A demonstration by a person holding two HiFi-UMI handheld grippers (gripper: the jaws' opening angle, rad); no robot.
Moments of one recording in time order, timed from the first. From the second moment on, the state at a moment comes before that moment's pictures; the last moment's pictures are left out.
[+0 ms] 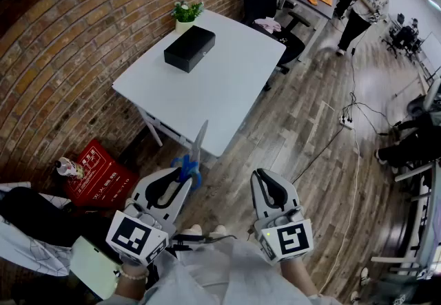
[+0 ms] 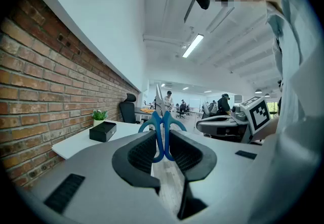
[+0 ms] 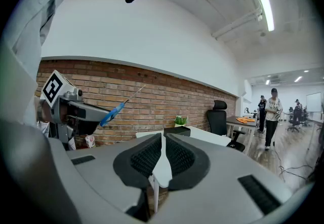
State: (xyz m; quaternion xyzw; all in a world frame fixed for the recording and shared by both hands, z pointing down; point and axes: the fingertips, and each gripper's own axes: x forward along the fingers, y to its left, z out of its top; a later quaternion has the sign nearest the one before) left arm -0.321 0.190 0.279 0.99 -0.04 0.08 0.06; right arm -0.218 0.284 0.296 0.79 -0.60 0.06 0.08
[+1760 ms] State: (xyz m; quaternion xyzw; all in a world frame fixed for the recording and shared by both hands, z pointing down) left arm -0.255 0.267 0.266 0.99 -0.08 0.06 0.05; right arm -0.150 0.356 0.288 0.77 -0.63 0.05 0.05
